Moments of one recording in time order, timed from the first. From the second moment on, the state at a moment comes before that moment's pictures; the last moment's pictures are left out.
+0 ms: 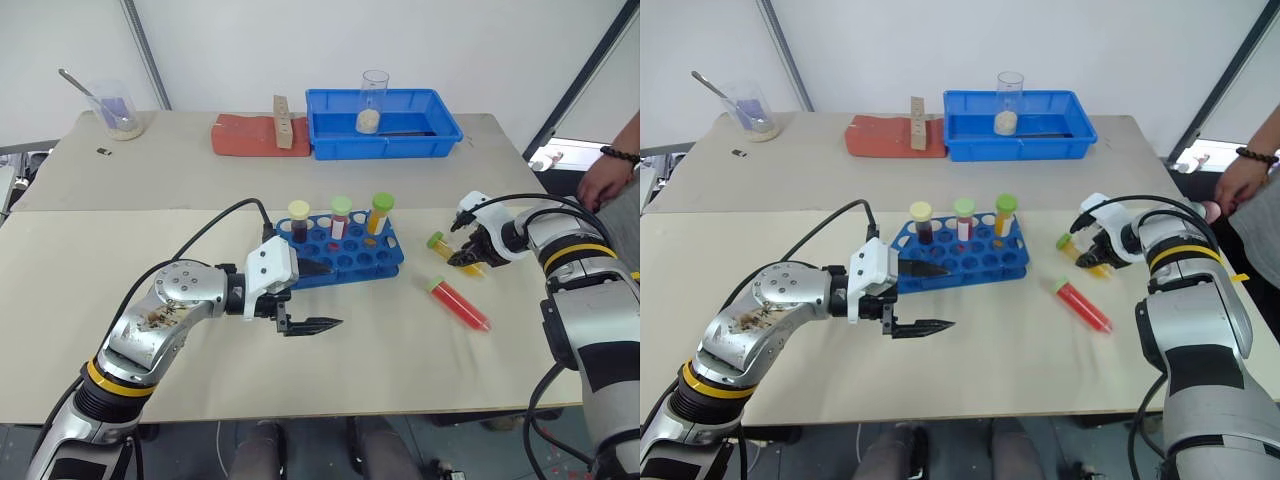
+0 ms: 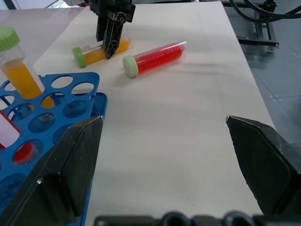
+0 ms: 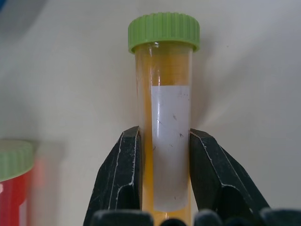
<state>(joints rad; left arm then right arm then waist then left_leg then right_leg) -0.43 0.67 -0.20 -0.41 -0.43 0.54 -1.00 -1.23 -0.66 0.30 1.29 -0.23 0.33 1.14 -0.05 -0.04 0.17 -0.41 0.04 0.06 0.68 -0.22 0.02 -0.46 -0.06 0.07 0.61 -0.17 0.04</state>
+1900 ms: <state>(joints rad) -0.41 0.60 -0.05 -0.34 -0.57 0.51 -1.03 -0.31 -0.09 -0.05 0.11 0.09 -0.20 0.32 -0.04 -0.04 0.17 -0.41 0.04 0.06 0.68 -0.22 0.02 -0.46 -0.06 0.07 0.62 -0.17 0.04</state>
